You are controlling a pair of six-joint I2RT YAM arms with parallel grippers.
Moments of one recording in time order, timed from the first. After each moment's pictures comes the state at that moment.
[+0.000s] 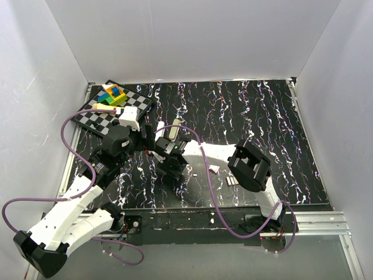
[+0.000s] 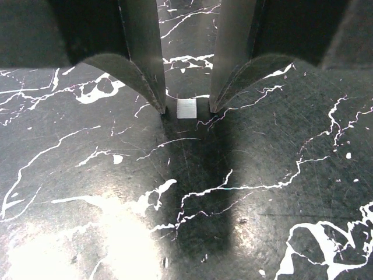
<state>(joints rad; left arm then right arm) -0.58 0.83 0.88 -0.40 -0.29 -0.20 1.11 2.07 1.55 -0.73 0.01 0.02</state>
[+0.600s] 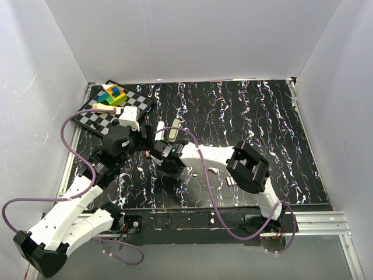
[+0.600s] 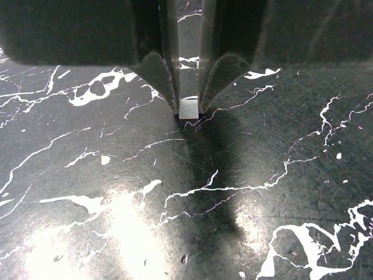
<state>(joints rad) -0.58 0.83 0.88 -0.40 -0.29 -0.20 1.15 2.09 1.57 -0.75 0.06 0.02</state>
